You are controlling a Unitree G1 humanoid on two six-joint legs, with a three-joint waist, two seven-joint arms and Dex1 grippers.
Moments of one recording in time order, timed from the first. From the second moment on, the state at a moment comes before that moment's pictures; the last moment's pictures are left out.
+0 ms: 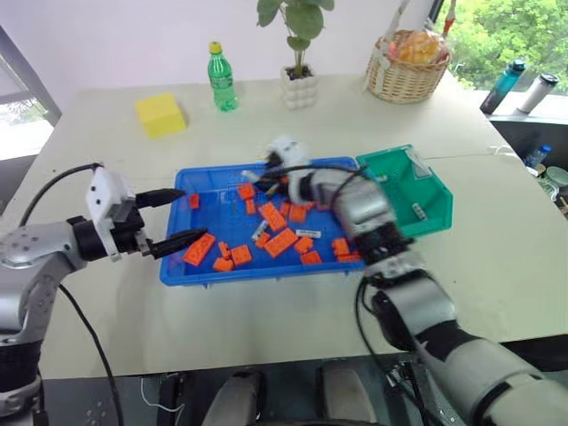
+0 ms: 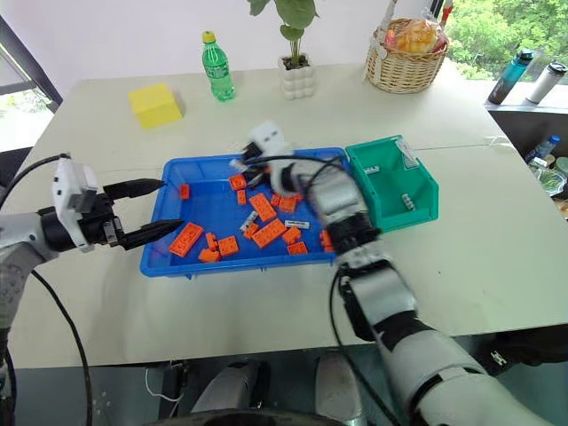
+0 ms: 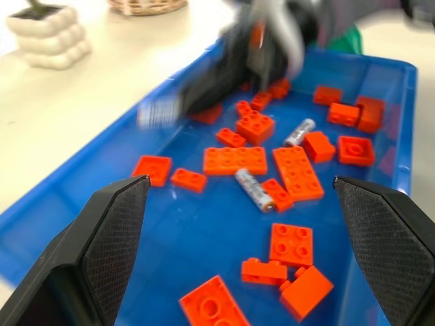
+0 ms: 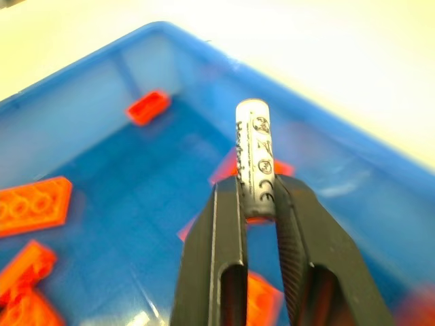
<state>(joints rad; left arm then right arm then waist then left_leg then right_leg) -0.22 0.83 0.26 -0.24 -0.60 0.43 -1.05 -0.93 -0.19 0.06 0.23 0.10 0.86 0.72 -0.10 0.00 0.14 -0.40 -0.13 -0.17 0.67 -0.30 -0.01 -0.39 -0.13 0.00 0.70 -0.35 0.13</state>
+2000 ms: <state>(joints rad) -0.33 0.83 0.19 -0.15 -0.59 0.33 -1.26 -1.29 -0.24 0.55 1.14 -0.24 -0.51 1.19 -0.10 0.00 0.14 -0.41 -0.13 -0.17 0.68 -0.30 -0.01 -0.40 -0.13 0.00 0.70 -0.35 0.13</state>
